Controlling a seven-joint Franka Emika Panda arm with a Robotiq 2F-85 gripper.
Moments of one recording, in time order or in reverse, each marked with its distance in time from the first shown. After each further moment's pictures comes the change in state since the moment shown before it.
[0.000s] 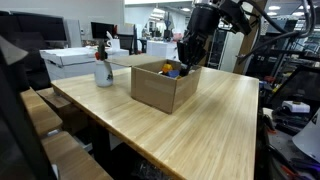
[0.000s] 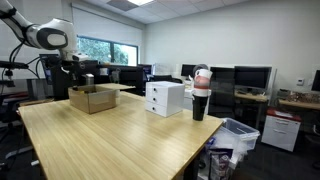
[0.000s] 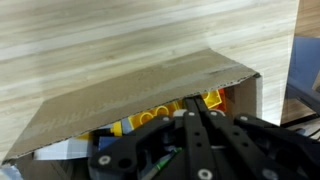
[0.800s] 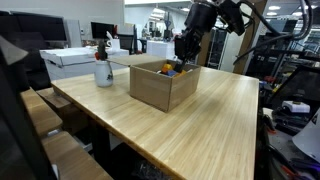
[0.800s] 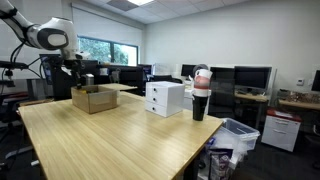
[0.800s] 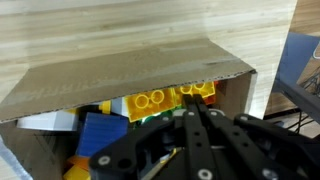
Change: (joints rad) arm 0.000 0.000 -0.009 -0.005 0.002 0.087 -0.115
